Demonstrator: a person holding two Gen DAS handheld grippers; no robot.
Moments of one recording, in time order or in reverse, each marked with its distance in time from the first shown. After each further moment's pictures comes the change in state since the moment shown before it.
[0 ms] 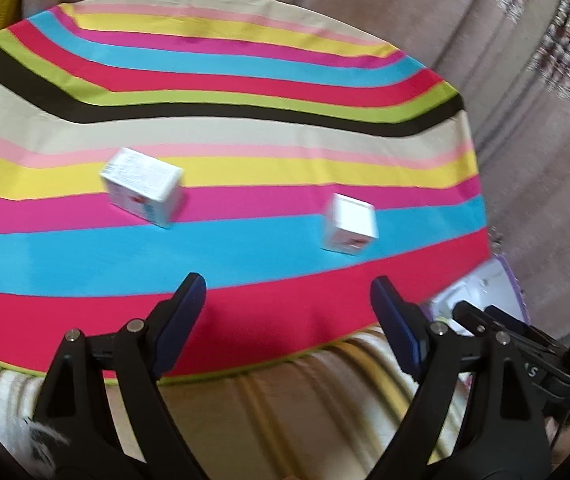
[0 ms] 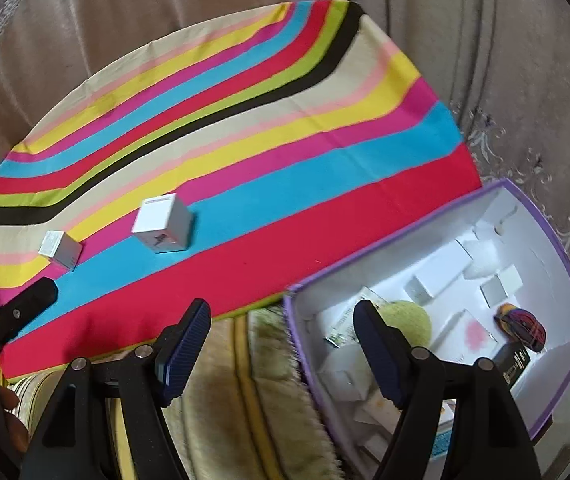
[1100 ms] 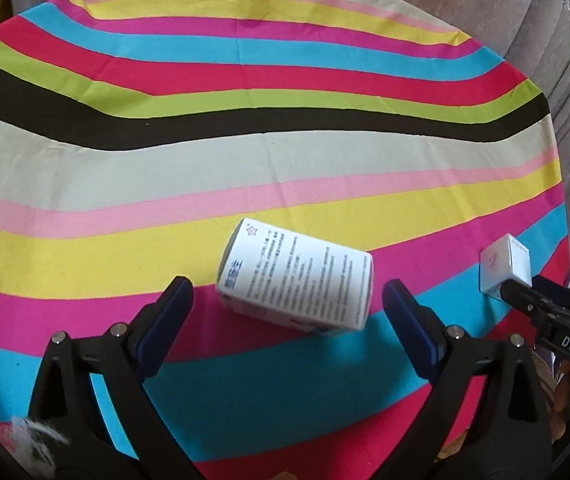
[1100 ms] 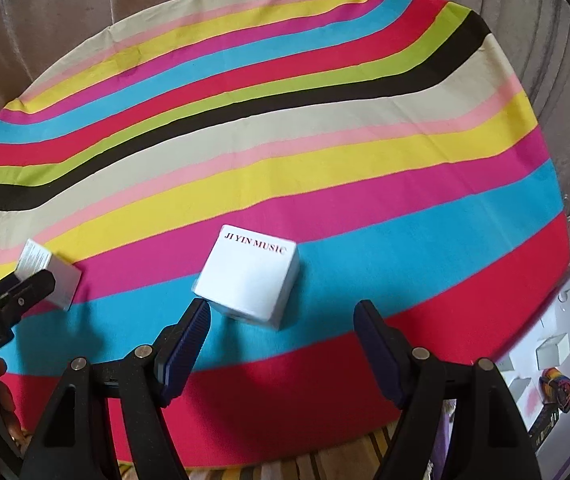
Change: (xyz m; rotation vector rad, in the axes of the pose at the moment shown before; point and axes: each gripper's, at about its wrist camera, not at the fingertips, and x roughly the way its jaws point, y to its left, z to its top) left arm 0.079 0.105 0.063 0.068 0.073 0.119; right arm 0.094 0.102 0.051 -0.123 0.059 -0.025
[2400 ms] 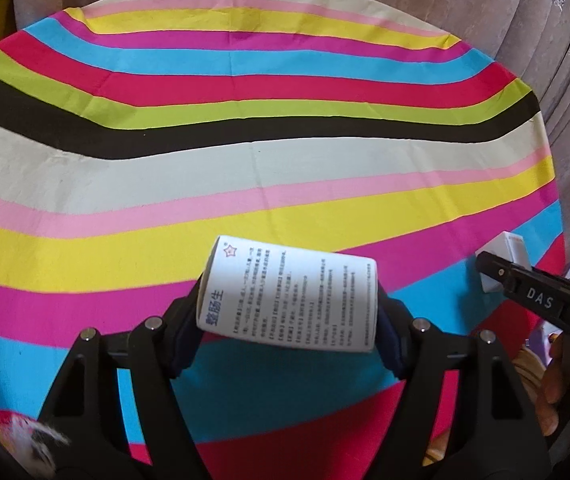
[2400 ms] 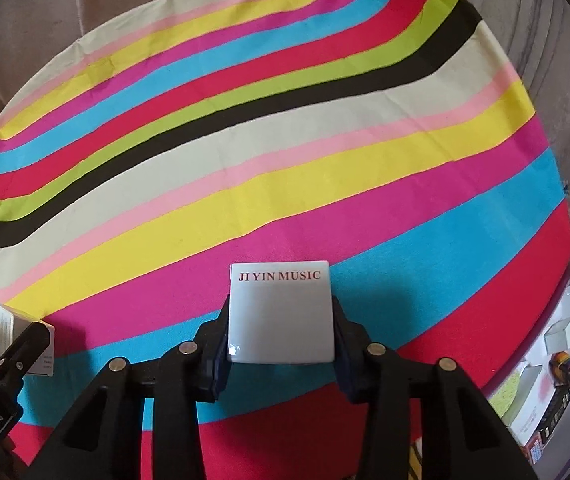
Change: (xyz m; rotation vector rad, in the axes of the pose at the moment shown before) left arm -0.021 -0.016 -0.008 0.008 -0.034 0.005; right arm 0.009 0.005 0.017 0.091 0.006 -0.038
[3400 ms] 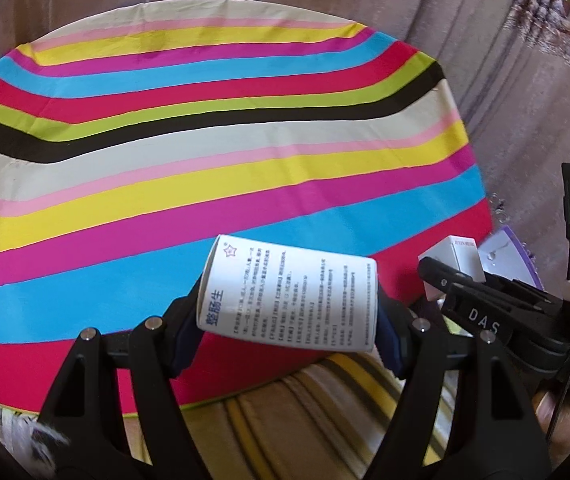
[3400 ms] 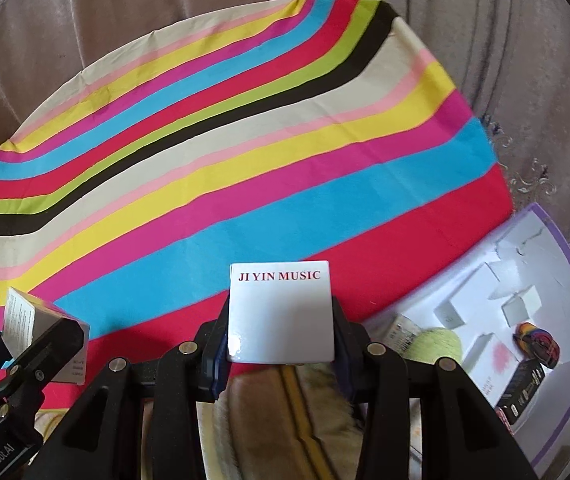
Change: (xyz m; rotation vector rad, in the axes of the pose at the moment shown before) left arm -0.054 -0.122 -0.041 0.093 -0.015 -0.138; right arm -0.065 -0.082 -0.044 0.042 -0.053 0.023
